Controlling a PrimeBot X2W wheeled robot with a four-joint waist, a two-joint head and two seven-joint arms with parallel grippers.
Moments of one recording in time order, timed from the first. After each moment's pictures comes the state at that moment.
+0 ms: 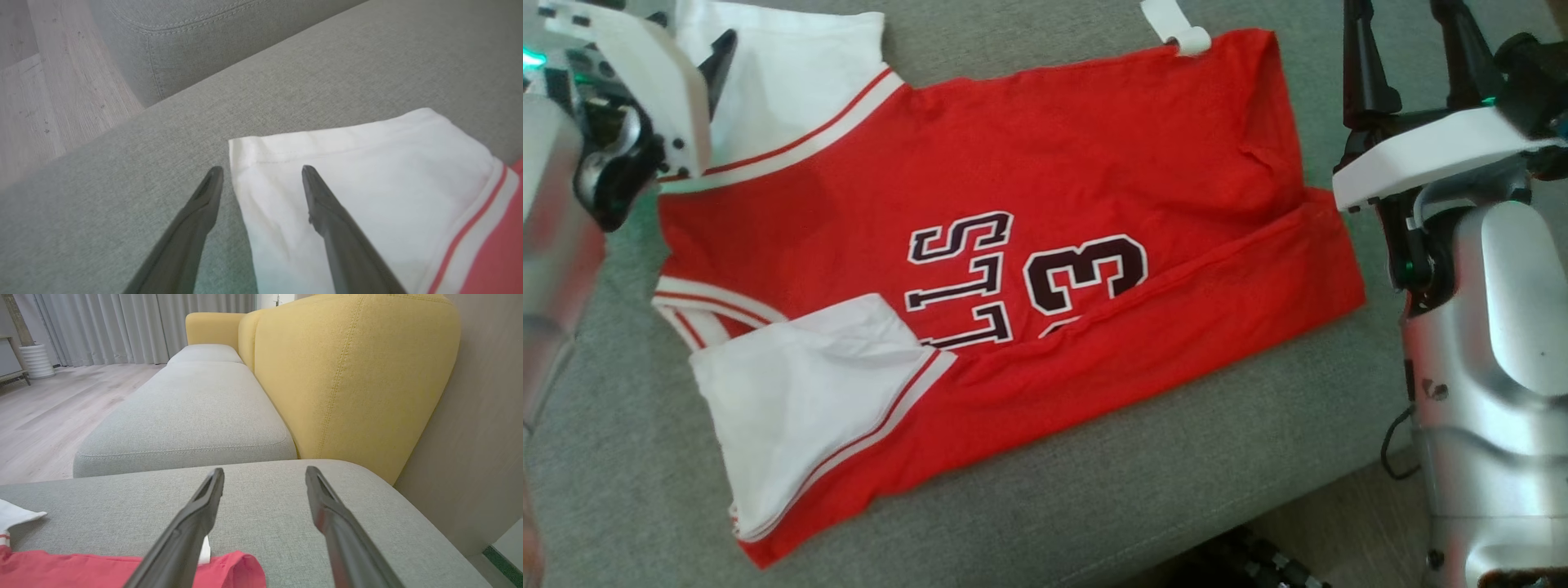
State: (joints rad) left arm -1.16 0.48 -0.84 0.85 -0.80 -0.13 0.41; right arm -0.65 -0.05 0.00 0.31 0.11 0.13 0.00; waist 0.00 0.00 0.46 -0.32
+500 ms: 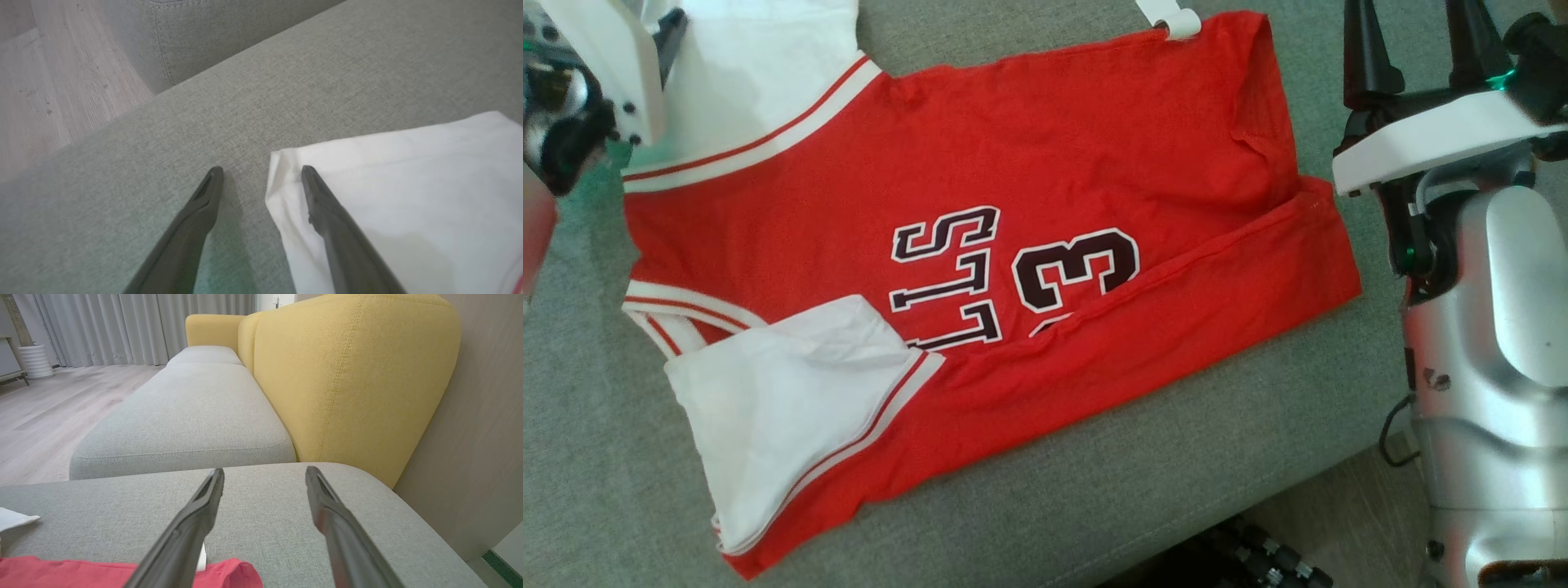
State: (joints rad) left arm -1.25 0.51 -0.92 0.93 -0.86 -0.13 0.48; right arm -0.67 -0.05 0.02 0.29 0.13 0.13 -0.01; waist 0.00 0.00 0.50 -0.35
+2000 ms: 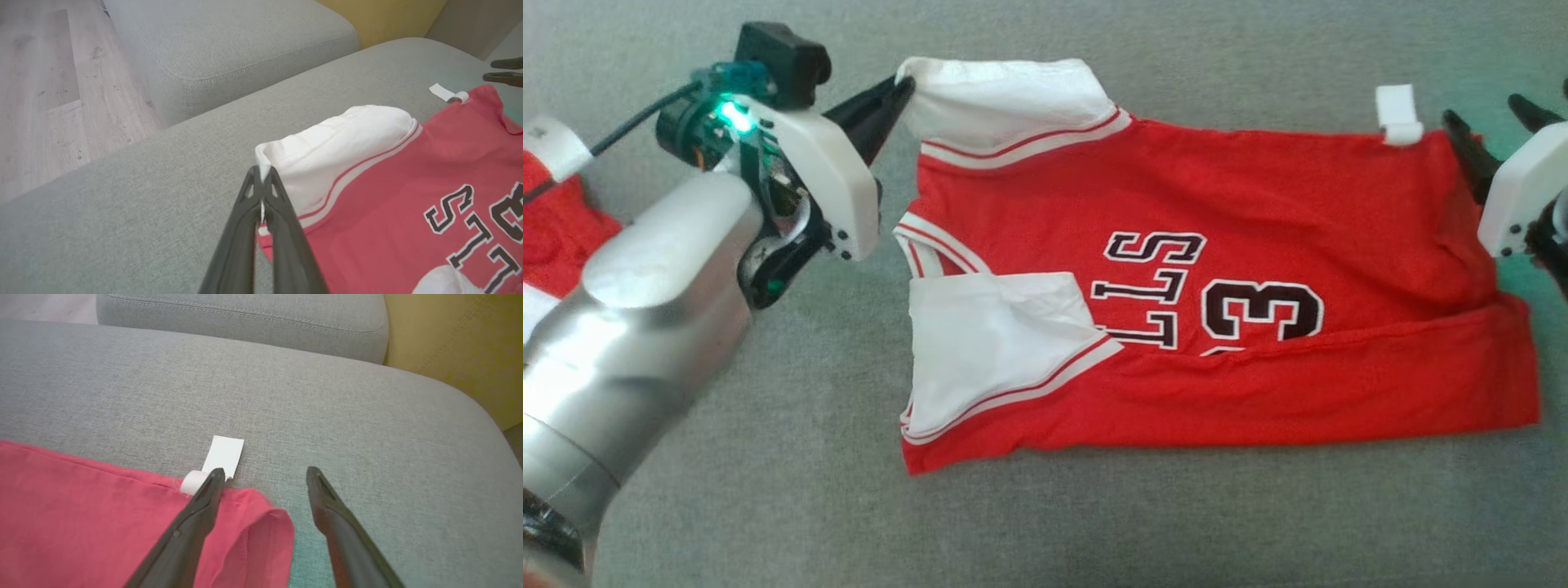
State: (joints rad) left arm -1.09 0.44 -1.13 0.60 -0.99 -0.13 0.14; right arm -0.78 -0.55 0.45 0.72 0.54 0.13 0.27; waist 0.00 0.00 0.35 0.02
